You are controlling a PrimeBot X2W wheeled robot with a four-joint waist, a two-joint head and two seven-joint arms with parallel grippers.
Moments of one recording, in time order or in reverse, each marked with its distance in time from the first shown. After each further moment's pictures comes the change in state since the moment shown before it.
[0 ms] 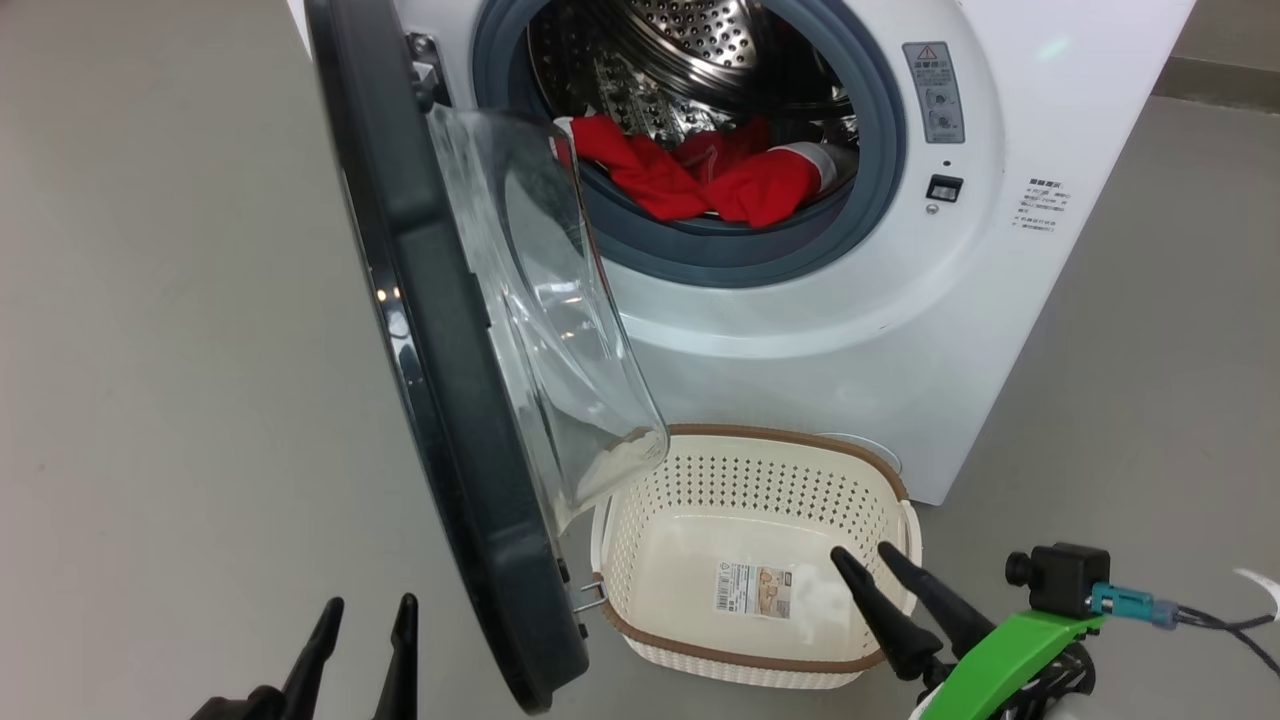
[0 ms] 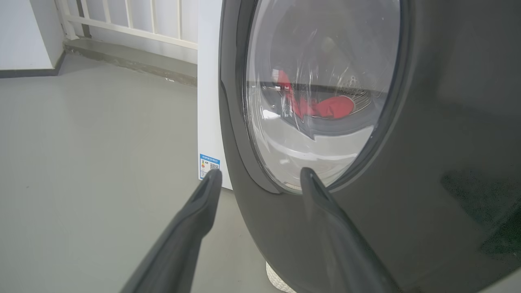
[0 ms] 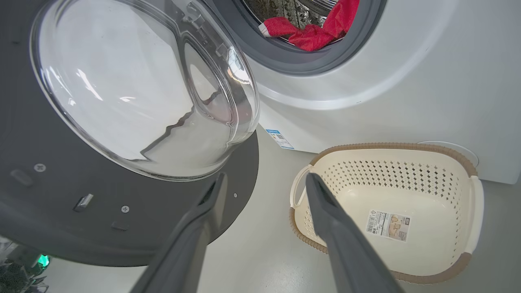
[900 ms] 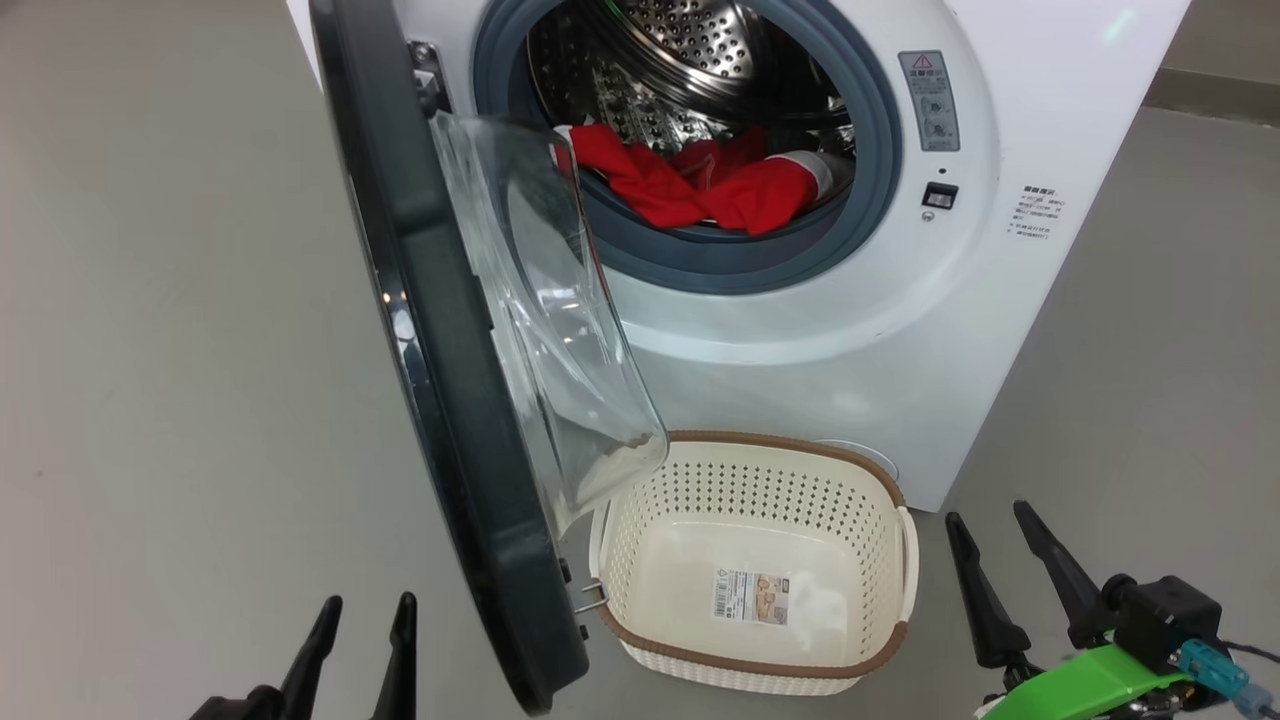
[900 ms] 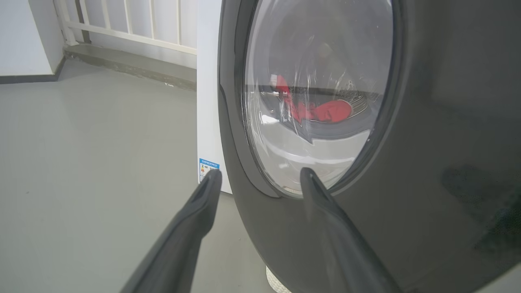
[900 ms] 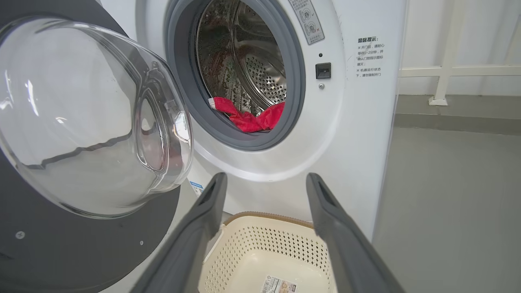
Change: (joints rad) left arm 0.001 0.000 0.004 -0.005 0.009 -0.001 0.000; right arm 0.237 0.221 -0.607 -0.156 -0.765 0.000 -0.007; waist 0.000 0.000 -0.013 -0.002
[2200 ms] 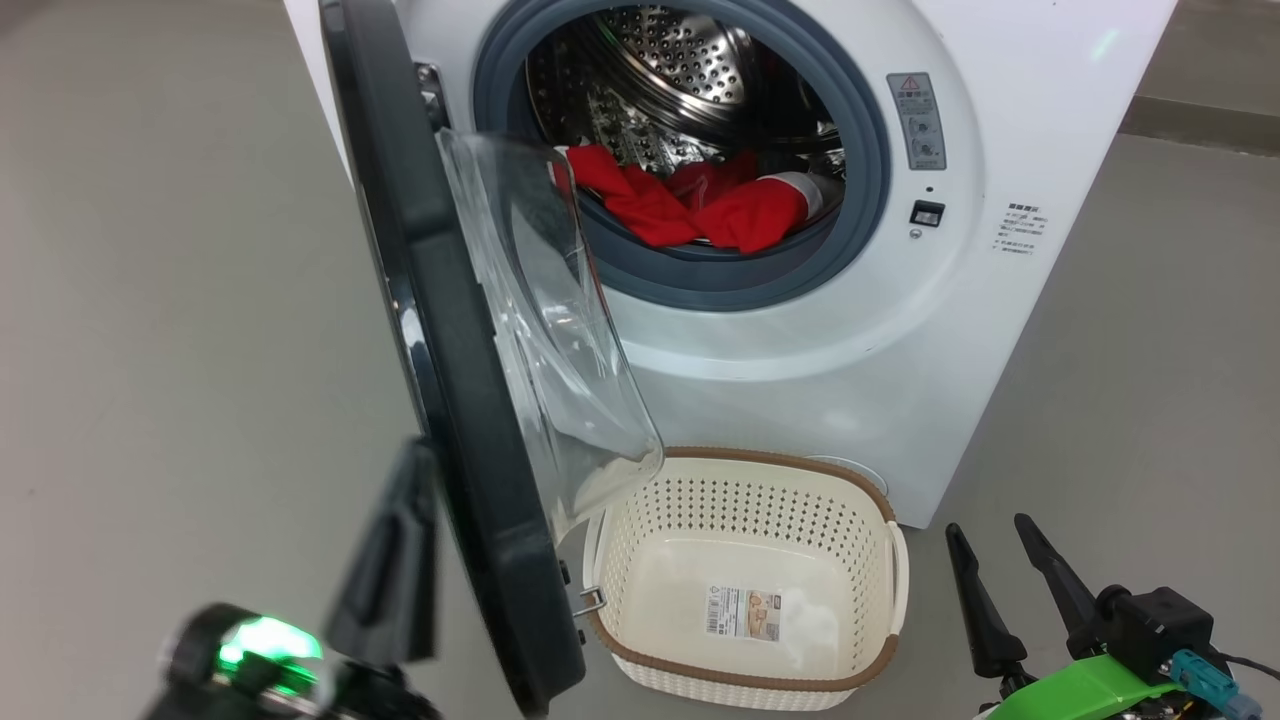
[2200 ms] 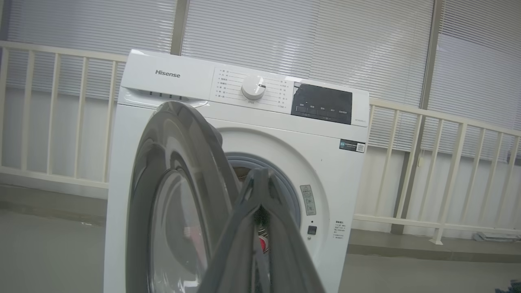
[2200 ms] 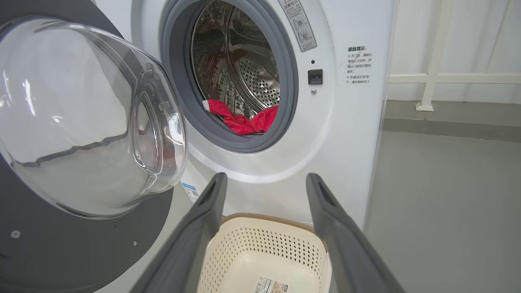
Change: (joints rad) left arm -0.032 0.002 -0.118 -0.524 -0.007 0.015 -0.007; right arm 0.025 0.044 -0.041 0.018 -0.060 0.000 0.000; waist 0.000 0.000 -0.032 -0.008
